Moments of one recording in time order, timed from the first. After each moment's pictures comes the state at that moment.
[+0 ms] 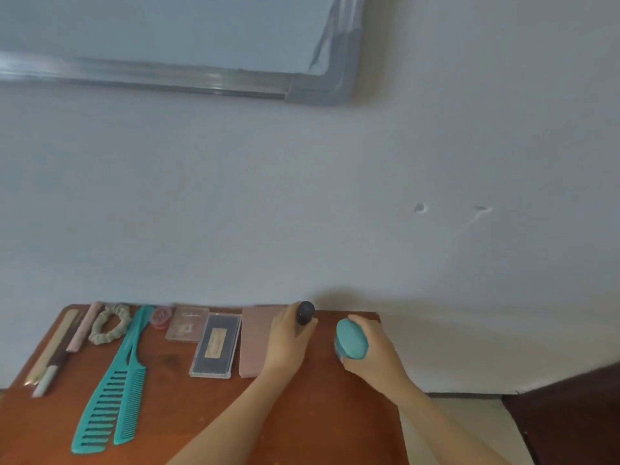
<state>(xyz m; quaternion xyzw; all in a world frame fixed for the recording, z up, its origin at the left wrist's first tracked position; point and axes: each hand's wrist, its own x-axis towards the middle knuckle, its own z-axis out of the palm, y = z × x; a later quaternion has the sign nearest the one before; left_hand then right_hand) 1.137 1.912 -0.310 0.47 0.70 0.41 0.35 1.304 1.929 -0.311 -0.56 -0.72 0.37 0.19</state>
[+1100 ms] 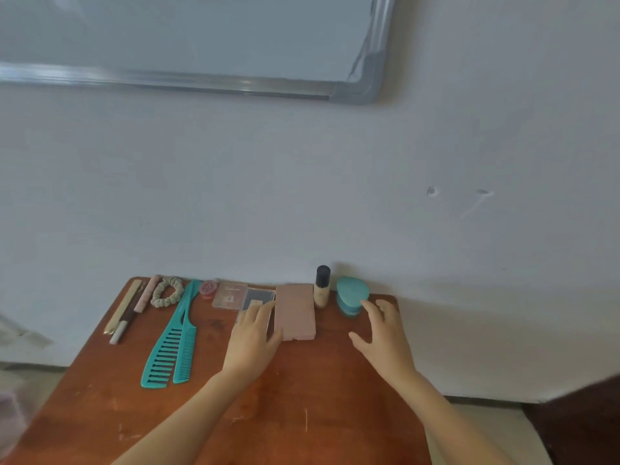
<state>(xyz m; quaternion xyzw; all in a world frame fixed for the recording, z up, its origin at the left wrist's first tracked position) 1.069 1.814 -0.288 0.55 0.77 0.27 0.16 1.282 1.885 -0.294 -0.56 -0.79 0.18 0.16</state>
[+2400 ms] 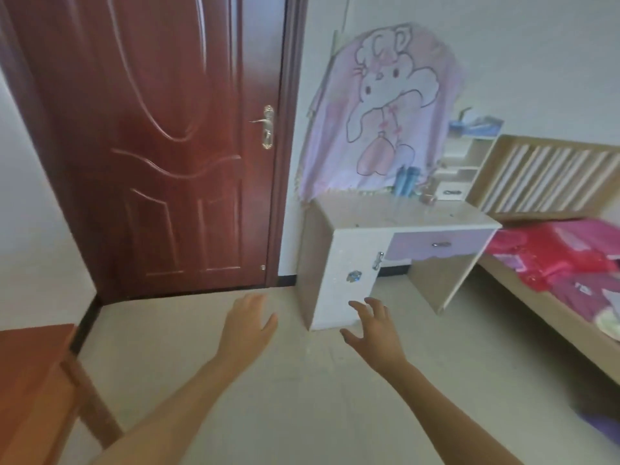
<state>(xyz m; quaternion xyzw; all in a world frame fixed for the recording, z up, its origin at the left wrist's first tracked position) 1.217 1.349 -0.221 0.94 -0.04 0.10 0.32 1.215 1.121 -0.212 -0.97 -0.04 -0.06 0.22</state>
